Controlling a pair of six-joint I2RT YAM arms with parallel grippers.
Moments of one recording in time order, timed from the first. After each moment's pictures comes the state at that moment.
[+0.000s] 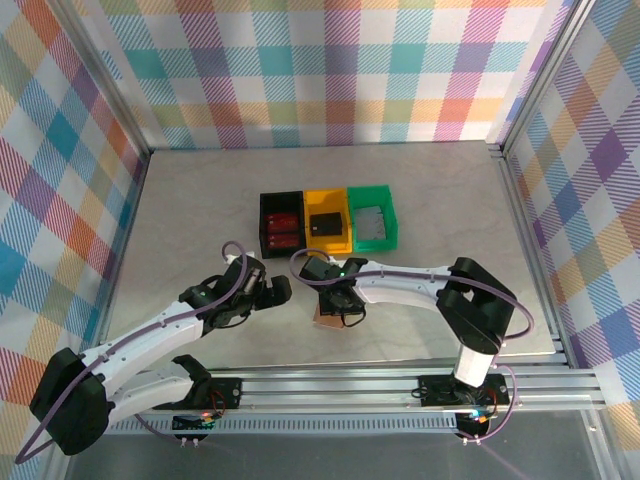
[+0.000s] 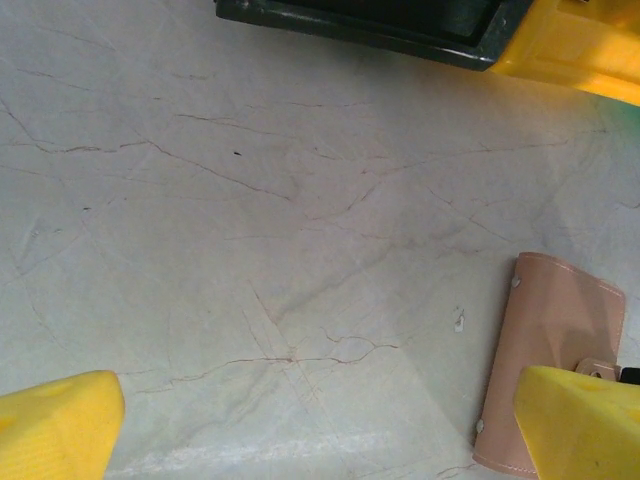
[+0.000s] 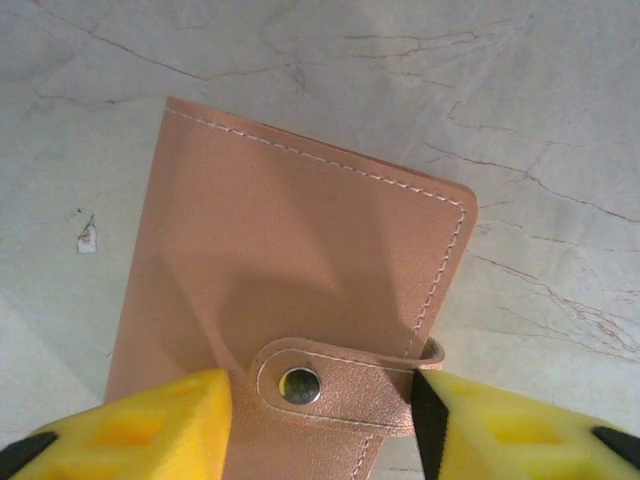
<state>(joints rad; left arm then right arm) -0.68 1.01 0.56 -0.47 -0.12 -0.81 1.06 1.76 1.13 -0.74 0.18 0.94</state>
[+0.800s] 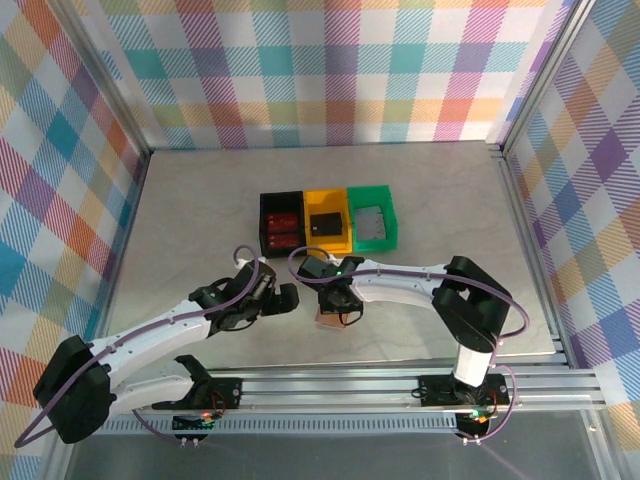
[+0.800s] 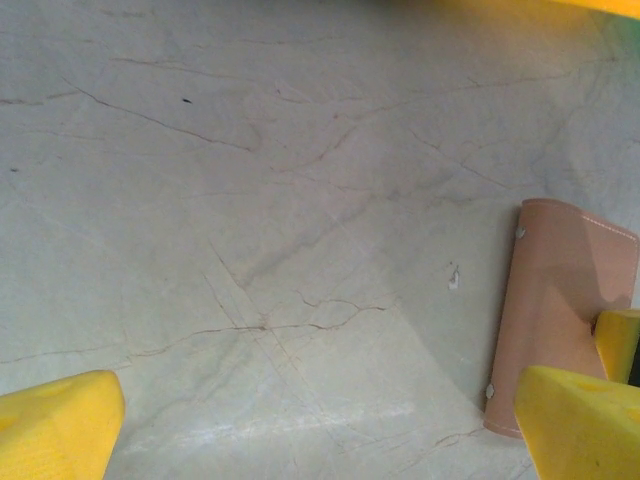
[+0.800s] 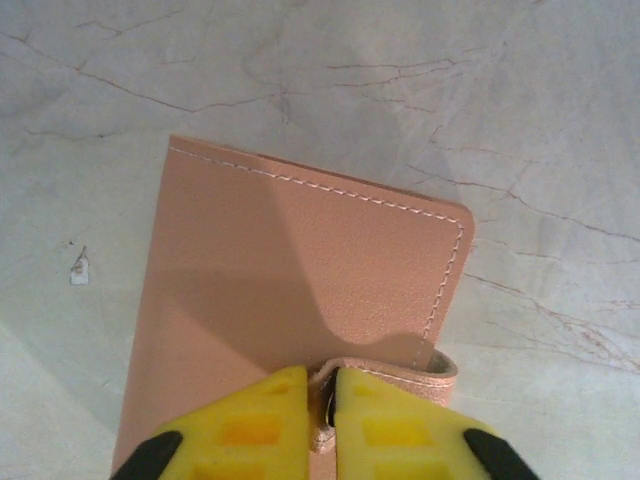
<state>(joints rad) -0.76 1.07 0.56 -0.46 -0.12 -0.82 1.05 1.78 1.14 -0.75 0.21 0.96</state>
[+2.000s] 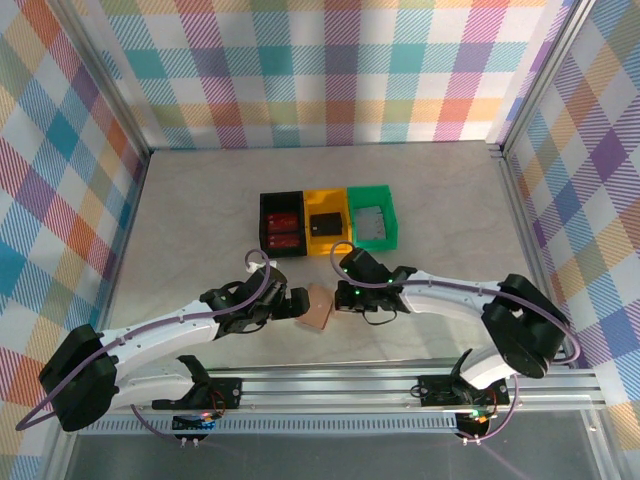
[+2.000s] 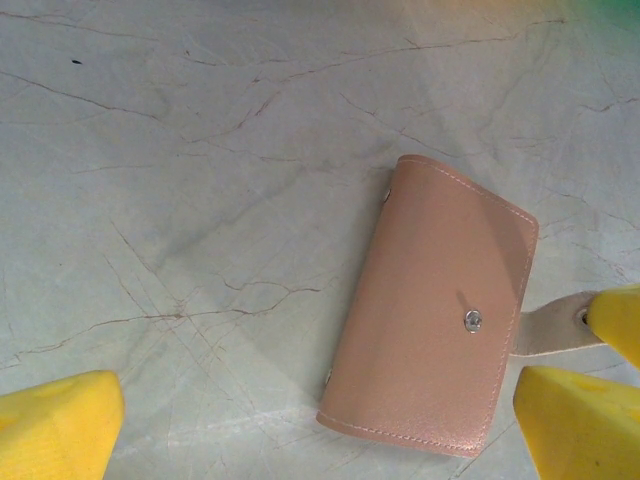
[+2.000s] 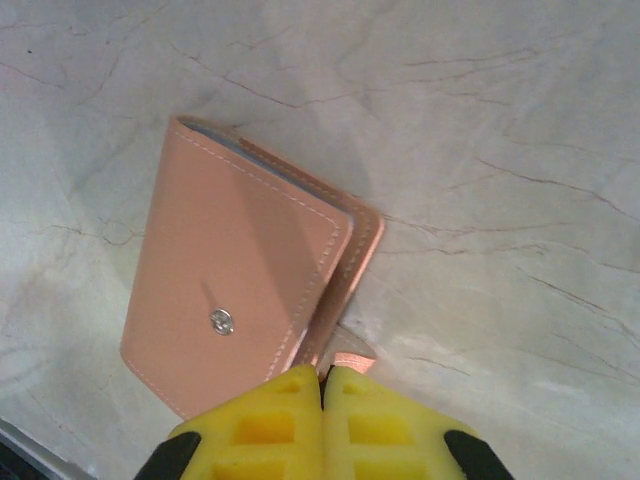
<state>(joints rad) -0.84 1.12 0.56 -0.38 -0.12 -0.87 0.88 1.48 0.75 -0.29 -0.14 0.87</state>
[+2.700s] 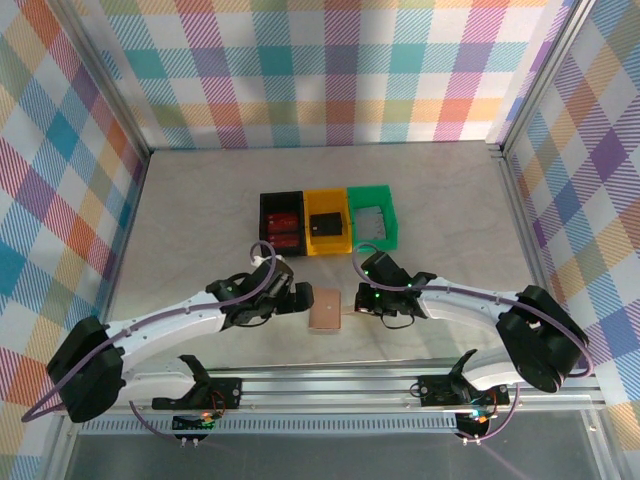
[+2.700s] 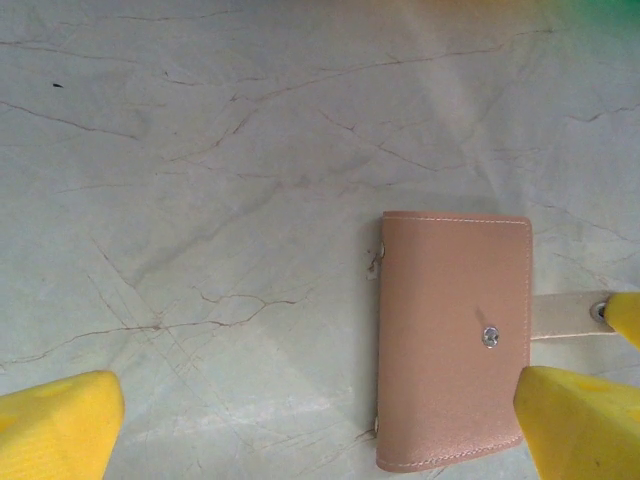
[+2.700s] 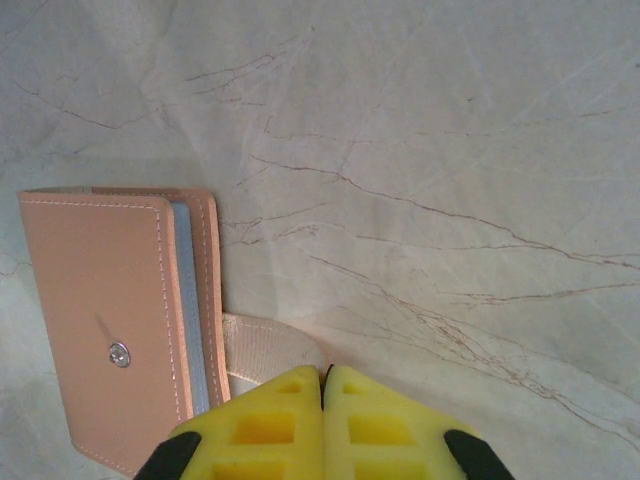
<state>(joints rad) -0.85 1.20 0.68 -0.47 -0.12 -0.88 0.79 1.38 0.63 -0.30 -0.12 0.88</state>
